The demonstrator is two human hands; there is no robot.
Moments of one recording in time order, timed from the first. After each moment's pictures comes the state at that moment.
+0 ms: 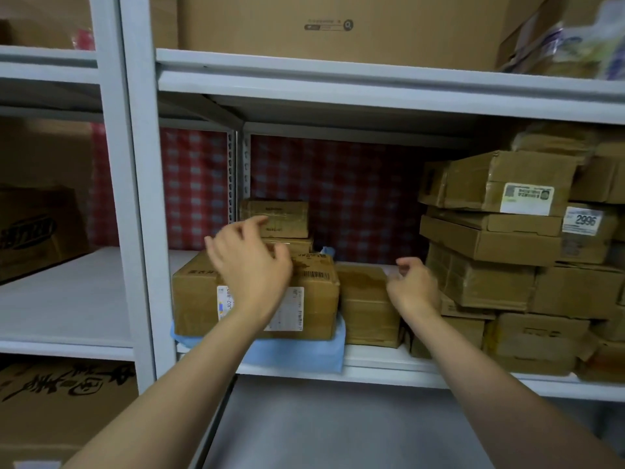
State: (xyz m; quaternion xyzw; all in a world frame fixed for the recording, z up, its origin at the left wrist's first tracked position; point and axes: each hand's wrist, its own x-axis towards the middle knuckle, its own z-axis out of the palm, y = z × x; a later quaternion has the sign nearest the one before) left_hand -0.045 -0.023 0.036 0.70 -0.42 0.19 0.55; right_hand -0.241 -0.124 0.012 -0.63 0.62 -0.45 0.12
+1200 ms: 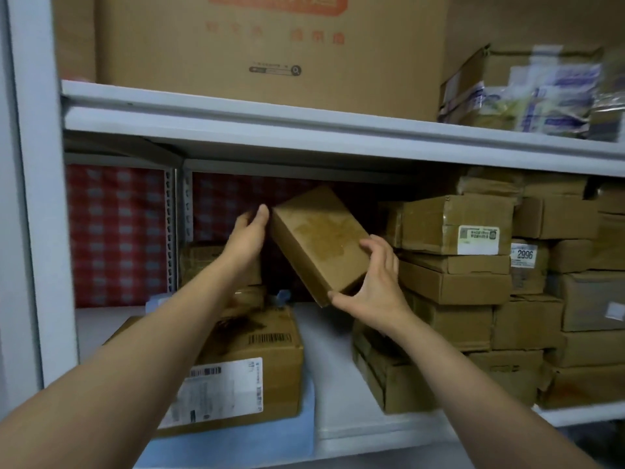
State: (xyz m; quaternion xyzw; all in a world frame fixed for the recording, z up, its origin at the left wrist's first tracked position) left_hand -0.032 -0.141 0.132 0.52 -0.47 -0.29 0.65; right_hand -0.245 -0.151 0.068 -0.76 0.44 -0.48 0.00
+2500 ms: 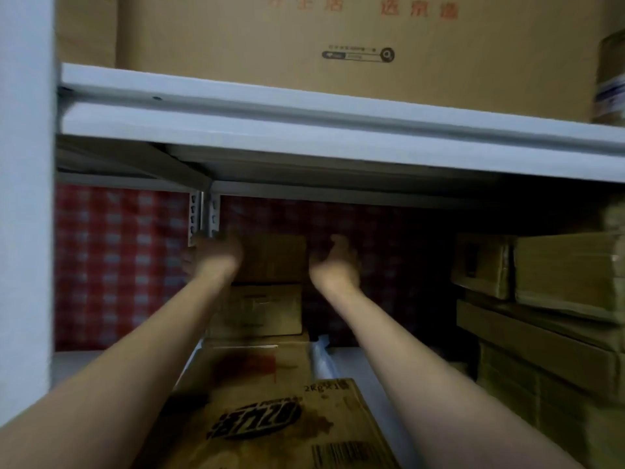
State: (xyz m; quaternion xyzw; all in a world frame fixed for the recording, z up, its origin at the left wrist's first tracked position) left_hand 0.127 -0.272 0.145 0.70 -0.33 -0.13 0.62; right_hand -0.059 -0.267 0.140 -0.67 0.53 -0.50 0.15
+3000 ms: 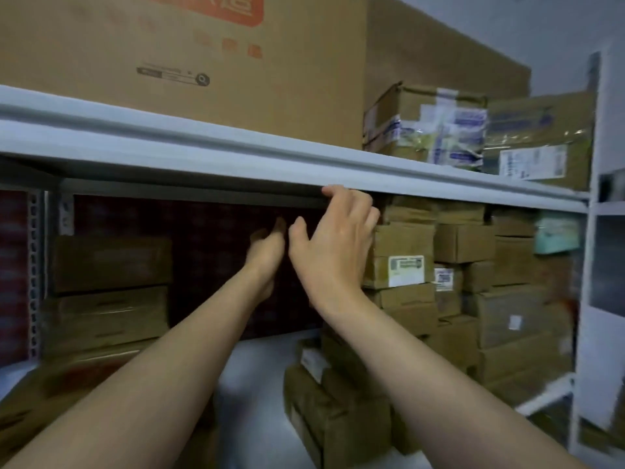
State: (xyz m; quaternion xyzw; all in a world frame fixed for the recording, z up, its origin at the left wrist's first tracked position) left_hand -0.145 -0.243 0.159 0.41 -0.54 -0.40 0.62; right_hand -0.230 -0.122 0.170 -0.55 0.50 -0.63 -0.20
